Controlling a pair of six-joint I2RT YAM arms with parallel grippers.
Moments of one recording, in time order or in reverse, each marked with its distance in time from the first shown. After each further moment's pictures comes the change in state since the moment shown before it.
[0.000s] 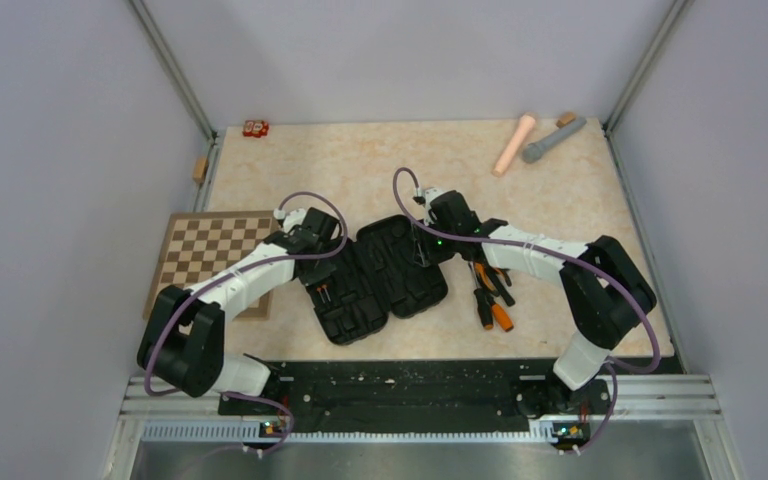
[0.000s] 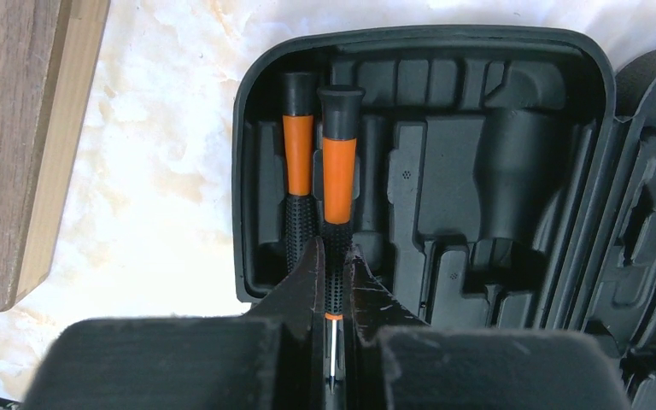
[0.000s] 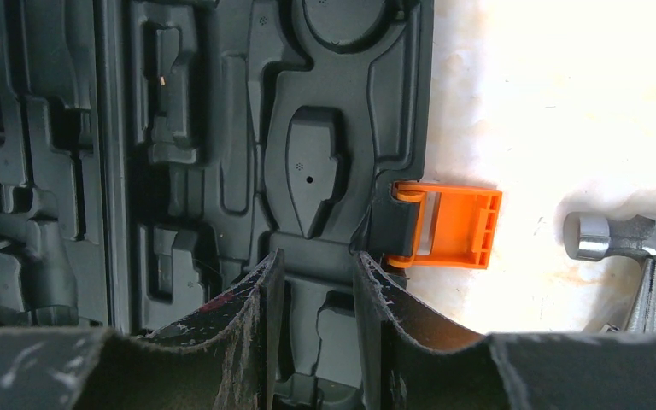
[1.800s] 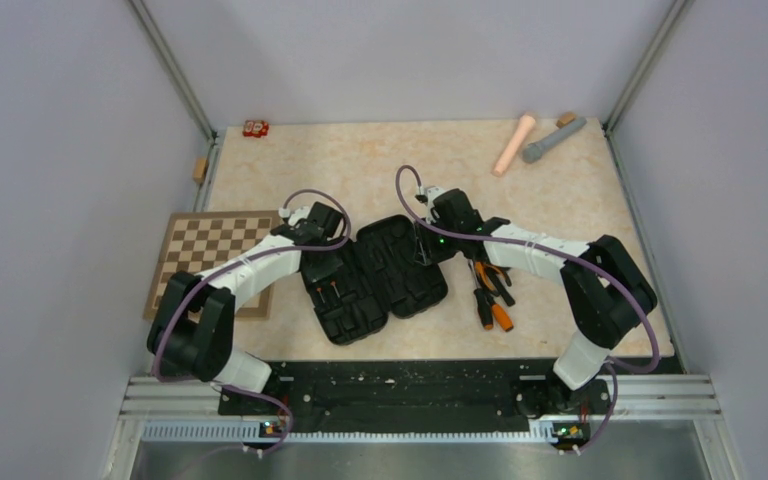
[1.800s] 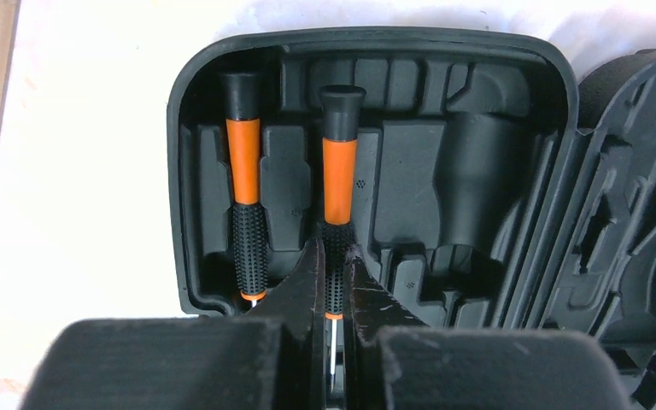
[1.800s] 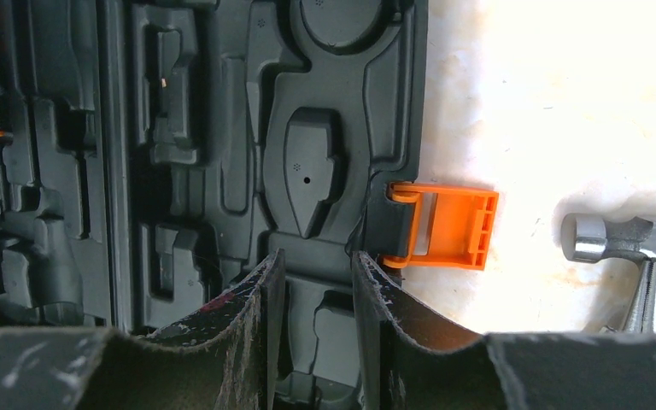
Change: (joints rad) left arm 0.002 0.076 0.050 0.014 0.068 -0.053; right arm -0.019 0.000 0.000 0.001 -0.029 0.001
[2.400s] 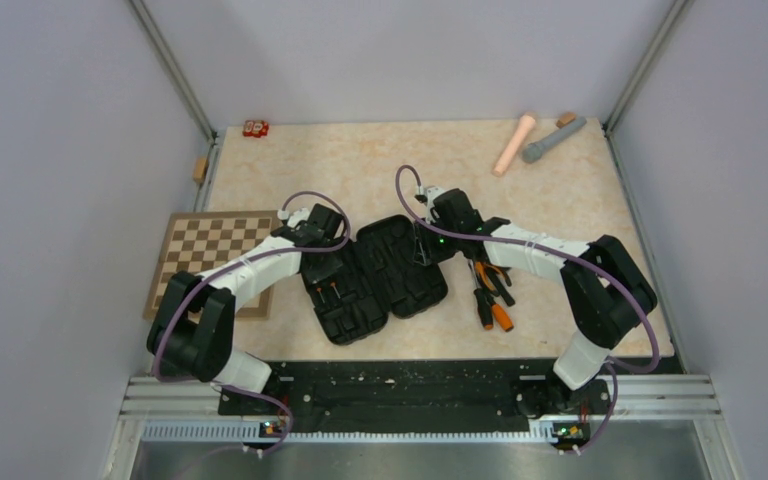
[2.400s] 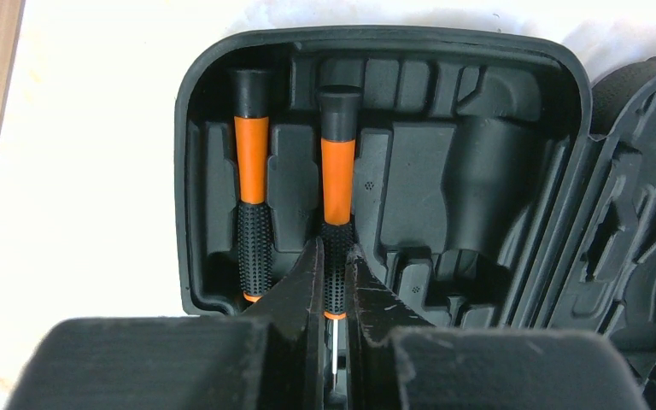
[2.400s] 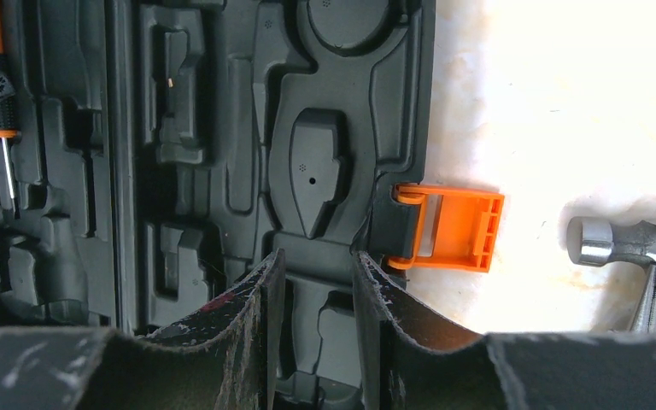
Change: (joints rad) left arm 0.000 0.005 -0.013 0.005 -0.015 -0.026; right arm 0.000 0.000 0.000 0.004 -0.013 0.001
